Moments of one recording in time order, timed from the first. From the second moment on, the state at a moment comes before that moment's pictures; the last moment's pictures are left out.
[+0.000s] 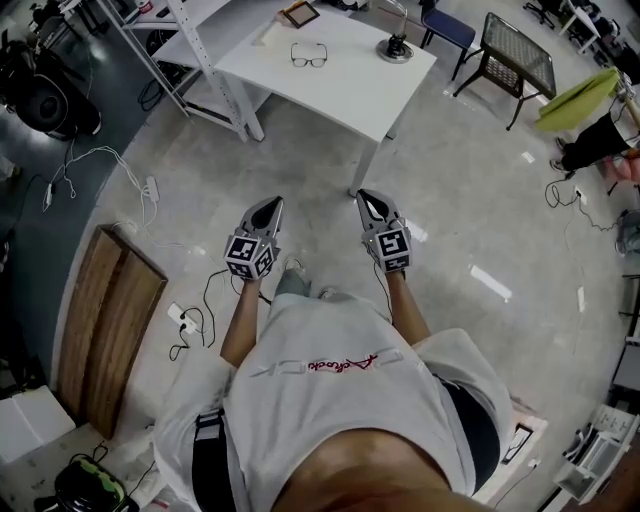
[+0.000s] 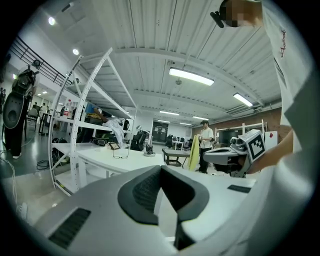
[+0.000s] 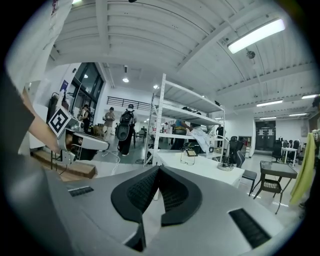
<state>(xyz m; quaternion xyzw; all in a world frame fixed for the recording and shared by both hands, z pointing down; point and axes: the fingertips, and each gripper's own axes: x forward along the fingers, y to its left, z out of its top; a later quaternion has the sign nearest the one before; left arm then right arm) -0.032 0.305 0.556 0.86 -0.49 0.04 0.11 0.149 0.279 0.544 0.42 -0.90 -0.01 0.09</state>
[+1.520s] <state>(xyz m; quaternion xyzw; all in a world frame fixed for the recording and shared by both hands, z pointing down) -0.125 0.034 0.558 0.87 -0.47 0.02 0.13 0.045 0.022 0.556 0.42 -0.90 0.00 0.12</state>
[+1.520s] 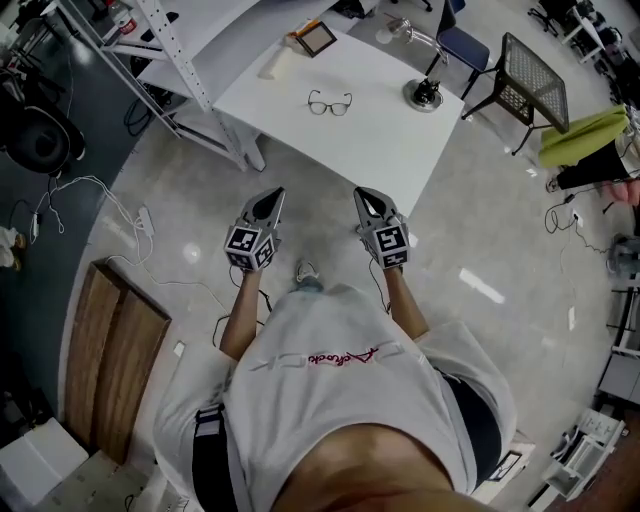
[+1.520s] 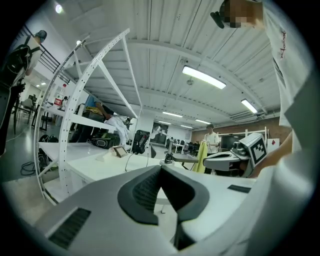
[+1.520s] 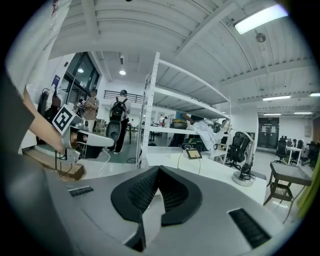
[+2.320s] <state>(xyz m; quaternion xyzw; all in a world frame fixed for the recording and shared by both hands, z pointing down) -0.147 -0.056 0.578 0.90 -0.42 0.03 0.14 0.028 -0.049 0.572 0.47 -0.87 0.02 0.14</state>
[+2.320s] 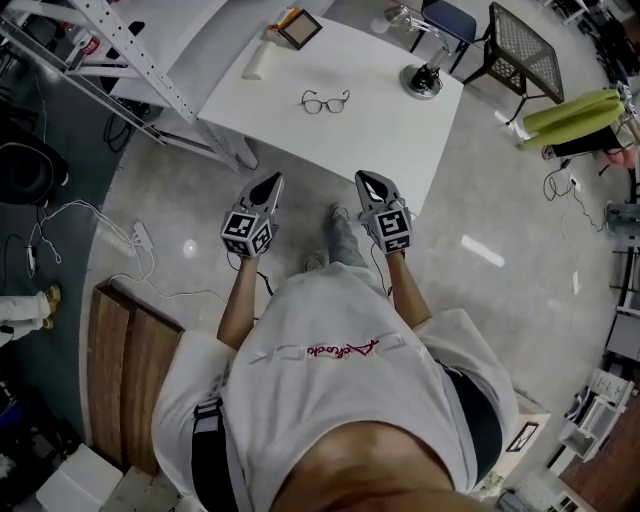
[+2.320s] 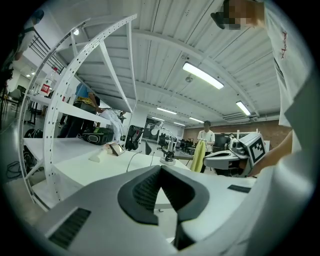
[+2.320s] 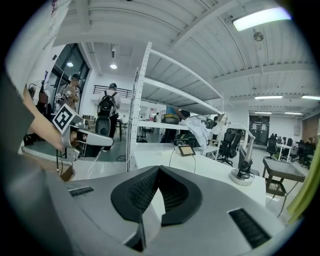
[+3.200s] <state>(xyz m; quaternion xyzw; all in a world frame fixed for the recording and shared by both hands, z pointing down) -0.142 -0.174 0.587 0.88 -0.44 0.04 0.16 0.047 -0.179 0.583 0.46 -0.88 0.03 0.15</state>
